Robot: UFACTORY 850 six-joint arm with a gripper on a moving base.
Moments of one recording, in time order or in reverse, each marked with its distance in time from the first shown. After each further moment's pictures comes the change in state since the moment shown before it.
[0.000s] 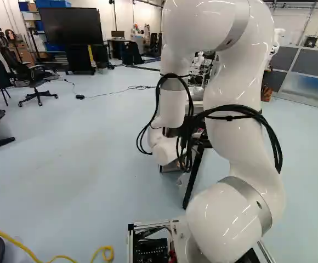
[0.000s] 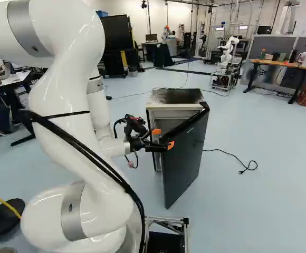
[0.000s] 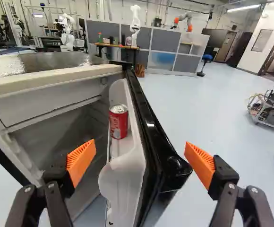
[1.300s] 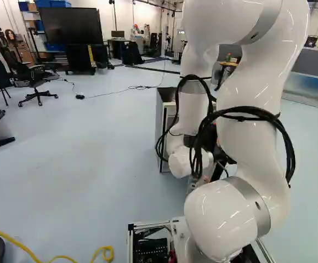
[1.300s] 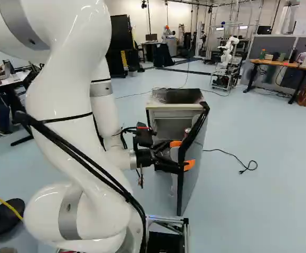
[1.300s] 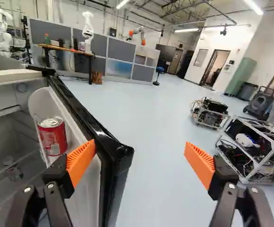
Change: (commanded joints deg) arm -11.0 4.5 9.6 6.9 5.8 0.0
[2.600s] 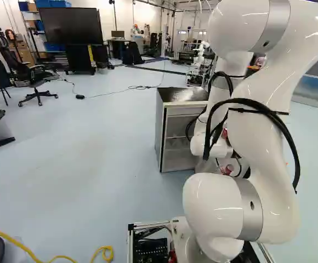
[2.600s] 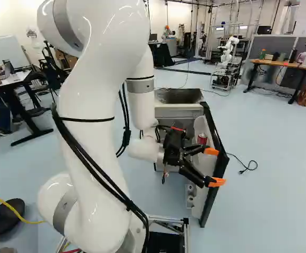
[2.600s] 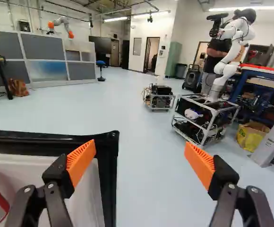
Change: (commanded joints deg) arm -26.4 -5.4 -12.2 0.0 0.0 0.0
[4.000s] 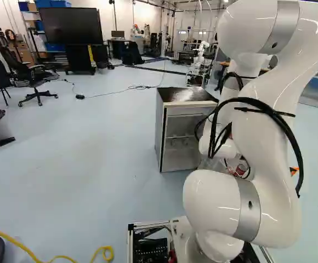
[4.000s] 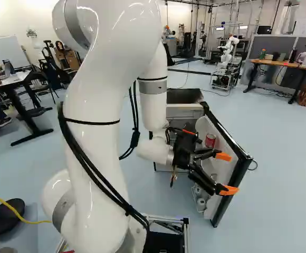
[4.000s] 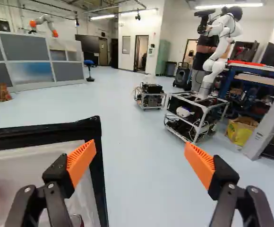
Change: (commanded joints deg) arm -5.4 0.8 1.5 -5.2 0.0 0.0
